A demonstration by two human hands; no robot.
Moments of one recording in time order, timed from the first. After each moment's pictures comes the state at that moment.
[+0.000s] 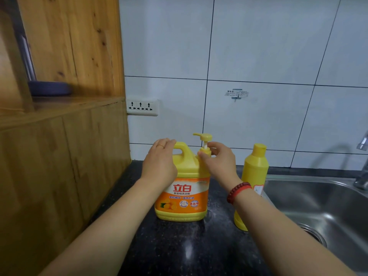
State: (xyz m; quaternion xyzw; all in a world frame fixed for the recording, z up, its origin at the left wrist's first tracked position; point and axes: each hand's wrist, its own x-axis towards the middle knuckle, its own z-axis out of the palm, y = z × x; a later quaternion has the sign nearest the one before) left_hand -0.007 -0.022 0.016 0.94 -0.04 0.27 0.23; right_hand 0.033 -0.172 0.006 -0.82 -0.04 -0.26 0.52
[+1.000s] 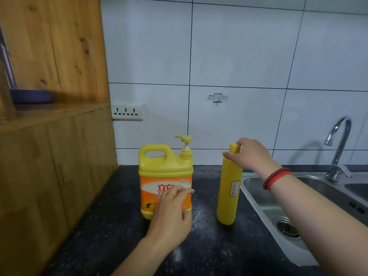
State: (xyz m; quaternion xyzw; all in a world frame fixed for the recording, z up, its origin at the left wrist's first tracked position) left_hand -0.078 -0.077 -0.056 0.90 -0.16 0.25 0.32; right_hand 0.002 -0.285 0.052 -0.96 0.05 -0.20 0.17
